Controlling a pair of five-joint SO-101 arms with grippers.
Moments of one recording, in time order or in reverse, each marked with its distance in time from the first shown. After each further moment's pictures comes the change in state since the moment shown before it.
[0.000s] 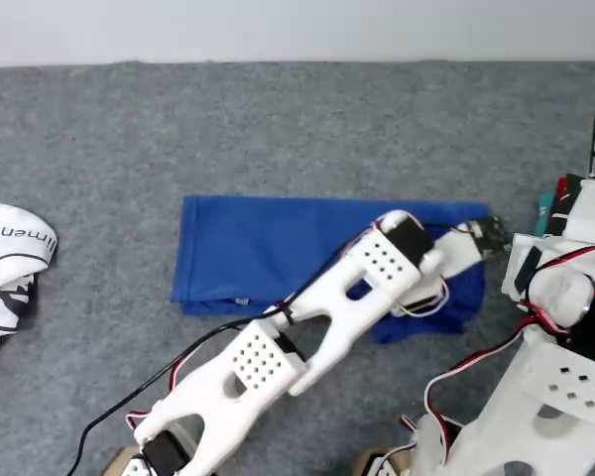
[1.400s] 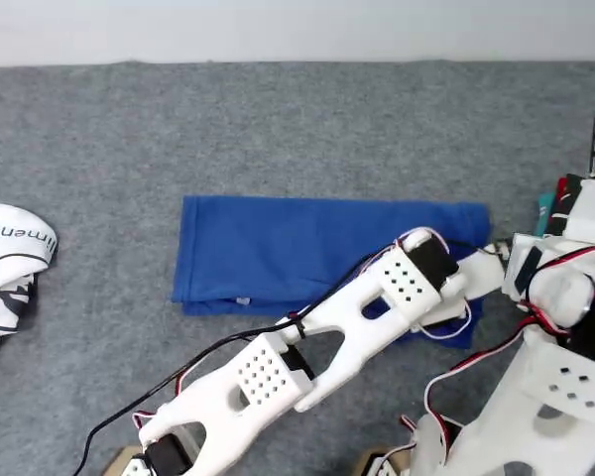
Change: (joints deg) left arm 6.1 -4.0 1.1 -0.4 1.0; right arm 0.0 0.0 0.0 0.0 0.0
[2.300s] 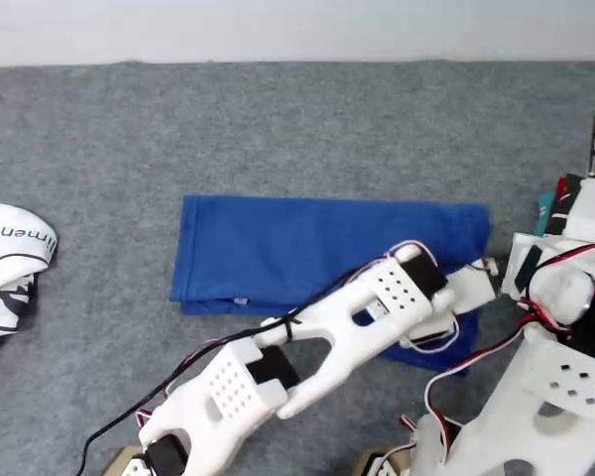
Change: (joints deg) left arm 0.3 -15.8 33.4 -15.8 0.0; right arm 0.0 0.4 0.0 0.0 0.0
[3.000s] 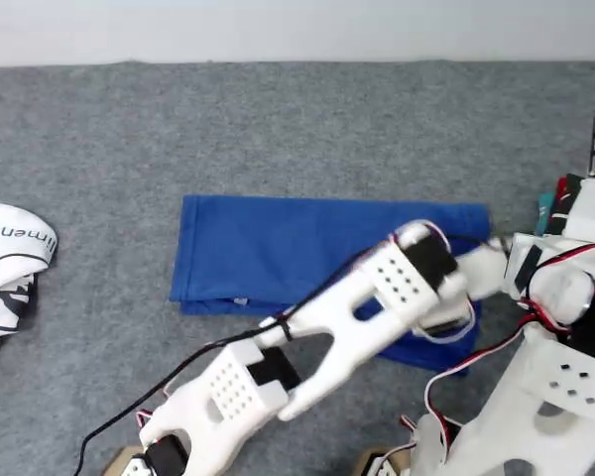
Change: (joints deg) left arm 1.3 0.0 -15.1 12.0 0.0; right arm 0.0 0.0 0.0 0.0 0.0
